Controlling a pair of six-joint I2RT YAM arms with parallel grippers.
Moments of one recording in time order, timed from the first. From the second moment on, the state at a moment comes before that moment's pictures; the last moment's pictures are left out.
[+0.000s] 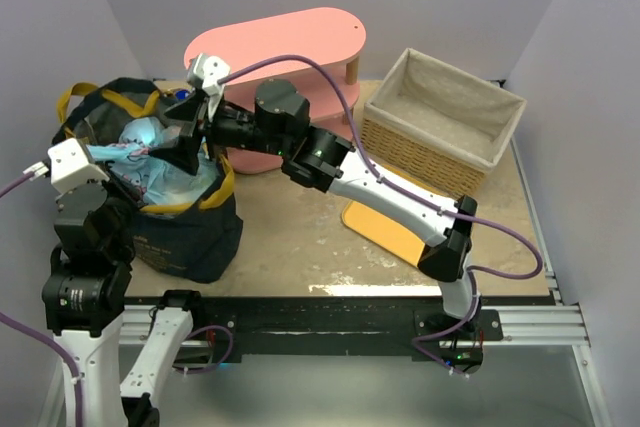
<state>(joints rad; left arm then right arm) -0.03 0.59 1.25 -0.93 -0.52 -0.27 1.12 1.99 2.20 -0.06 -0.33 0.09</state>
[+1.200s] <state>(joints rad) -0.09 0.81 1.43 -0.65 -0.36 -0.11 1.01 1.68 2.04 -0.15 -0.17 0.13</state>
